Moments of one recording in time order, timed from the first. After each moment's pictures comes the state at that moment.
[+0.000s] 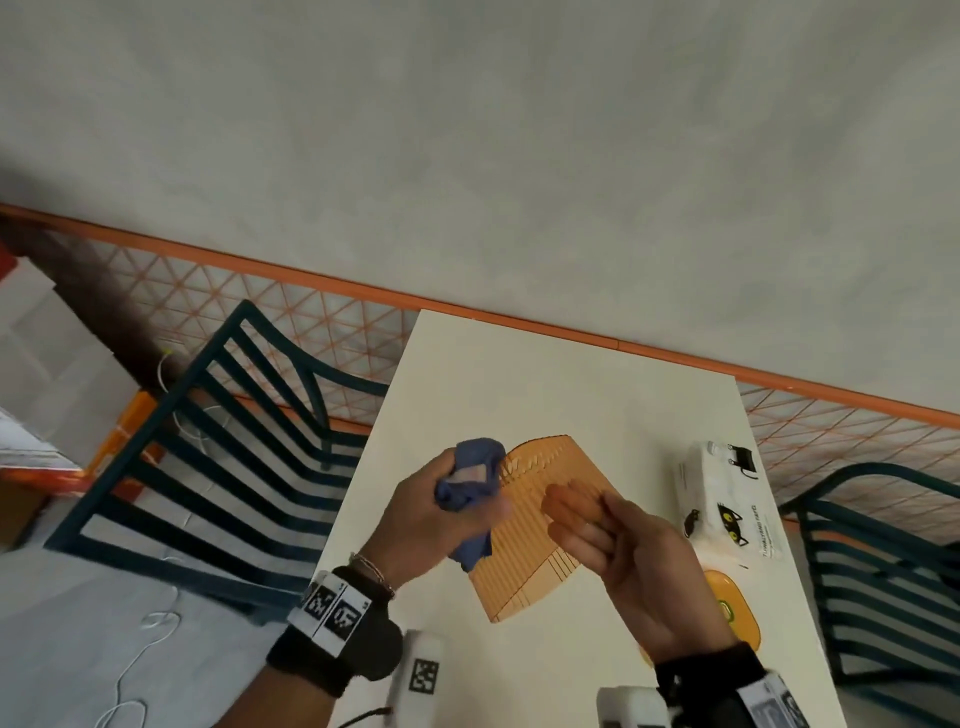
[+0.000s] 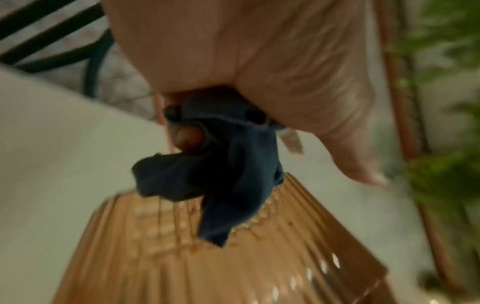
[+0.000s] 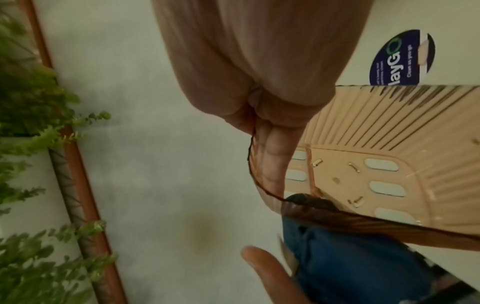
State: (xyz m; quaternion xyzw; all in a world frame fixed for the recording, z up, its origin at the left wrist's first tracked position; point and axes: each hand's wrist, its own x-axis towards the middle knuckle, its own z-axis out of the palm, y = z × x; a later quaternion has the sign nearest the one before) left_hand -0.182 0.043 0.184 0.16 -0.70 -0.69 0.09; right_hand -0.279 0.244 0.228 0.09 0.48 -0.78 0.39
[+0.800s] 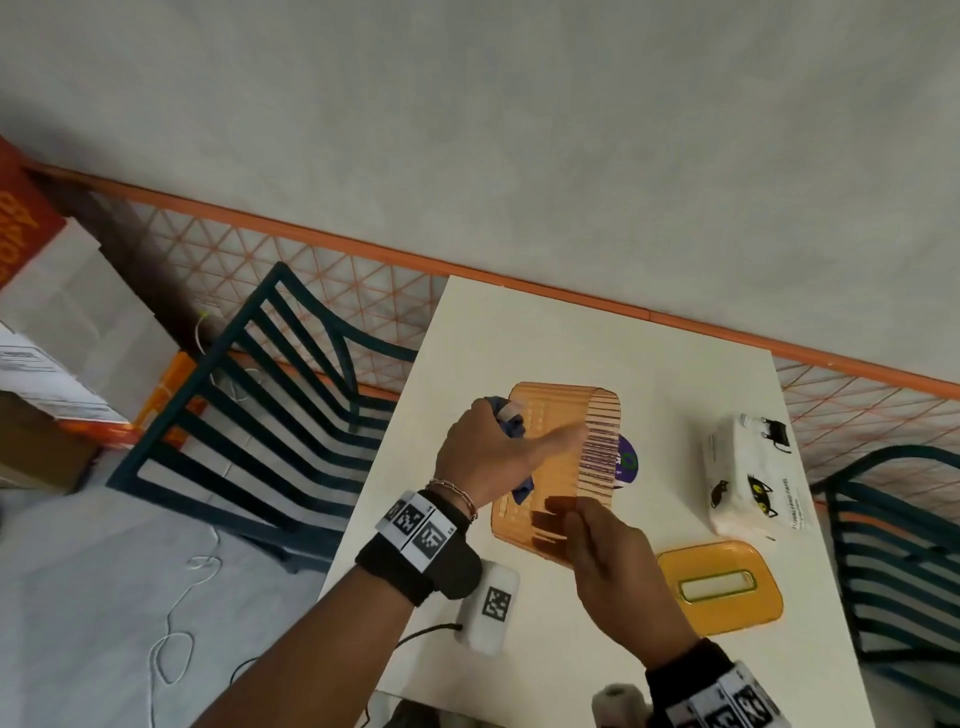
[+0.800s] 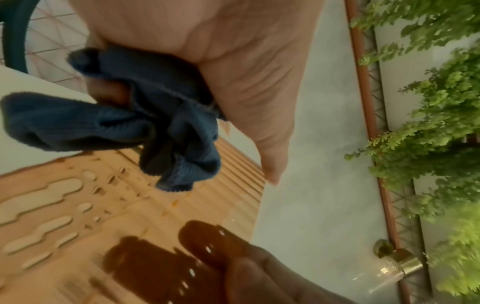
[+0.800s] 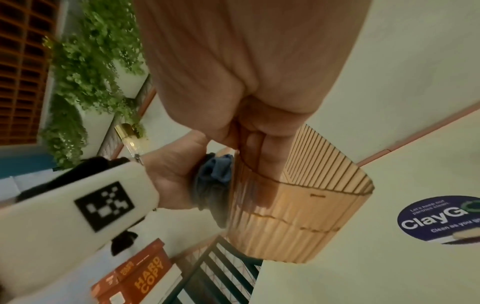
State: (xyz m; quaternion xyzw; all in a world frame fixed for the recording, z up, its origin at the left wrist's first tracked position) left_hand -0.209 0.063 0.201 0.34 -0.76 -0.55 0.04; right_hand -0.231 0.248 0.169 -0.27 0.80 -0.48 0.24
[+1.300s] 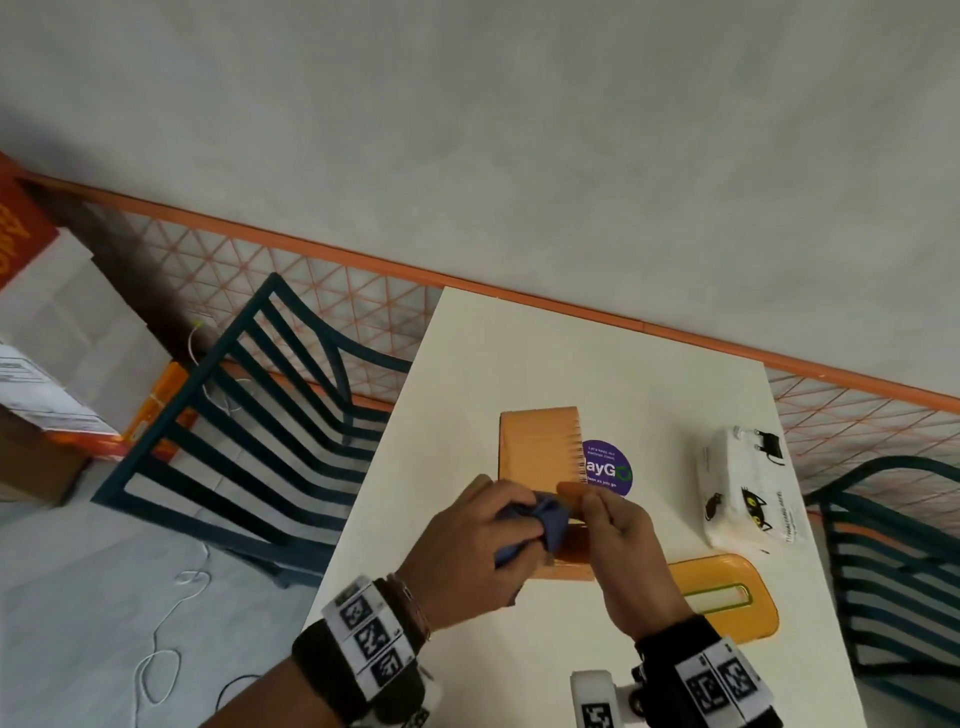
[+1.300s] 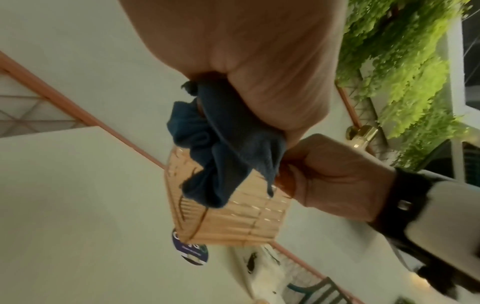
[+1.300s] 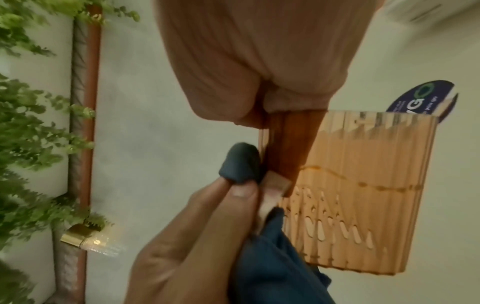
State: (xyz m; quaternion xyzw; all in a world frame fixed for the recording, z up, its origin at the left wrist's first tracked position) left_hand -0.149 0.081 0.152 0.01 -0.92 -0.34 0.17; right_hand -0.260 0.233 0.173 -0.09 0.76 -0.58 0.27
